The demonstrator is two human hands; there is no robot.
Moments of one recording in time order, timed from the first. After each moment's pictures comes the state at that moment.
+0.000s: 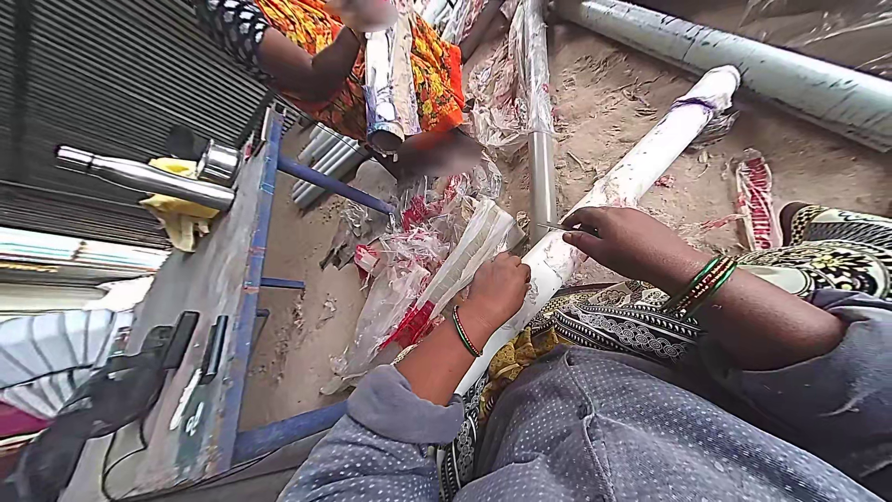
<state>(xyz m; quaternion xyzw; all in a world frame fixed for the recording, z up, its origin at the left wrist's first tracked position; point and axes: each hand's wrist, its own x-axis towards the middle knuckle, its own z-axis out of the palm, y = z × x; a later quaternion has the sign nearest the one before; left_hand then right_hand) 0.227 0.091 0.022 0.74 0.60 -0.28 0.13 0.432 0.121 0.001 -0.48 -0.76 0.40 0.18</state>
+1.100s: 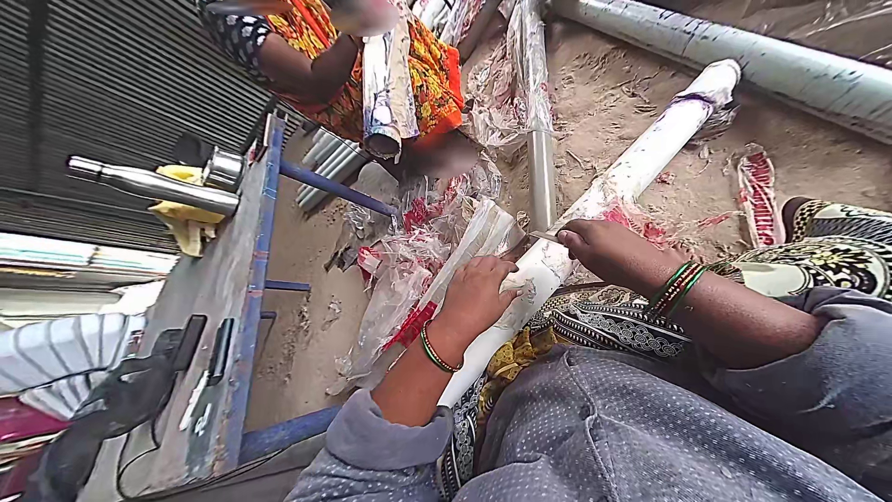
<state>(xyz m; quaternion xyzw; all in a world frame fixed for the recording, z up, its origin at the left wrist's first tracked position) 0.203 0.074 0.041 0.75 0.62 -0.18 0.12 0.419 0.119 -0.012 -0.48 -0.73 0.46 0.16</state>
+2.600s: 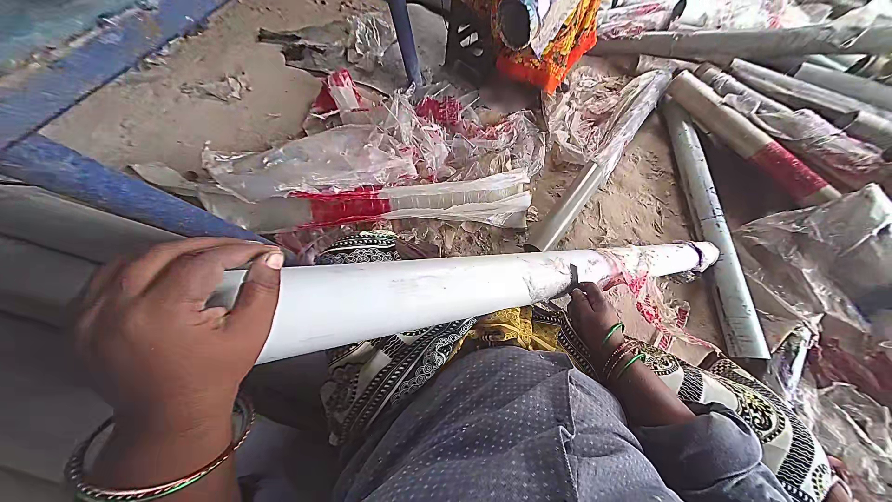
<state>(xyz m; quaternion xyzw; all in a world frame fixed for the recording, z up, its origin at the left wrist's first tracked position) 0.002 -0.205 0.020 0.45 0.83 0.28 -0.19 0.350 0.064 -0.075 -0.52 -0.73 0.43 0.09</state>
